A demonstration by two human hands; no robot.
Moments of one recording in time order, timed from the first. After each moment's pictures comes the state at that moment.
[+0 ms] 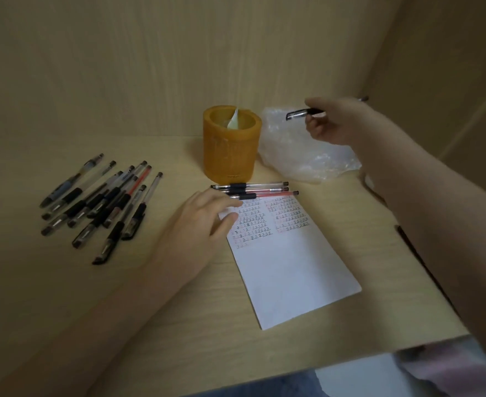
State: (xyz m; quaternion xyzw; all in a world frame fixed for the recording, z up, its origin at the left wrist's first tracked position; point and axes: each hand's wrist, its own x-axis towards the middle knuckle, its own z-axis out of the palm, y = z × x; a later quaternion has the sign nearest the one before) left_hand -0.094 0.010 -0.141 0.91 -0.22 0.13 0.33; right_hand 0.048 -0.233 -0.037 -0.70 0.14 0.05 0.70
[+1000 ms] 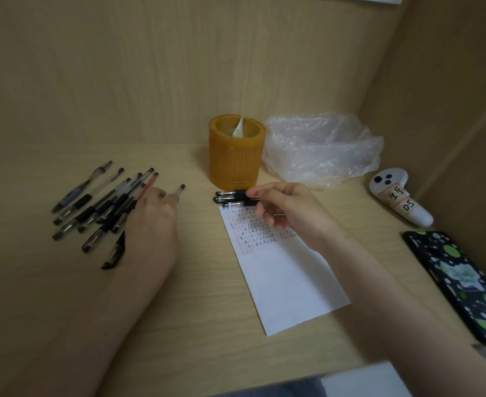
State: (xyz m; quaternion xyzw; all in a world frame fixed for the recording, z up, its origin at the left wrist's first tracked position) left_hand -0.077 0.050 -0.149 0.98 0.00 0.17 0.11; right_hand -0.063 -0.164 -0.116 -0.74 -0.03 0.08 0.67
